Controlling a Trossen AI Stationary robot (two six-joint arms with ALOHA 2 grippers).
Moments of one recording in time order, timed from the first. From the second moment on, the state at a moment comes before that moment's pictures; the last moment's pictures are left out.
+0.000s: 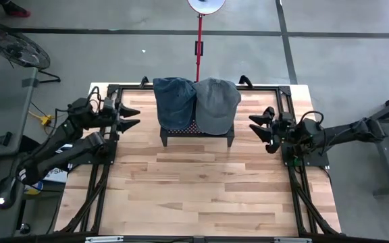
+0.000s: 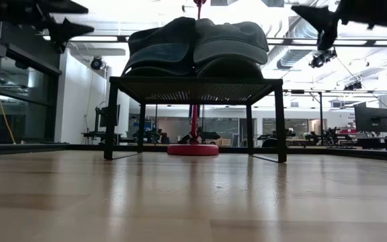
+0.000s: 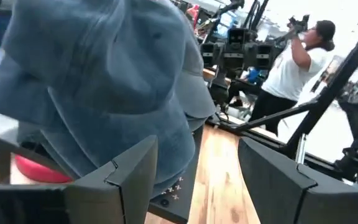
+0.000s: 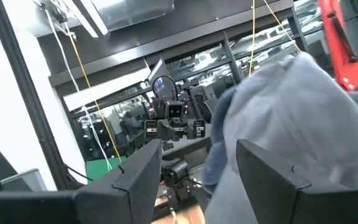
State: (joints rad) left arm 0.64 0.23 0.47 -0.26 0.49 -0.30; right arm 0.08 0.54 0.21 0.69 0.28 0.29
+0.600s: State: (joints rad) left arm 0.64 0.19 0.27 -0.10 0.48 -0.38; right arm -0.08 0.29 0.01 0.46 0.13 0.52
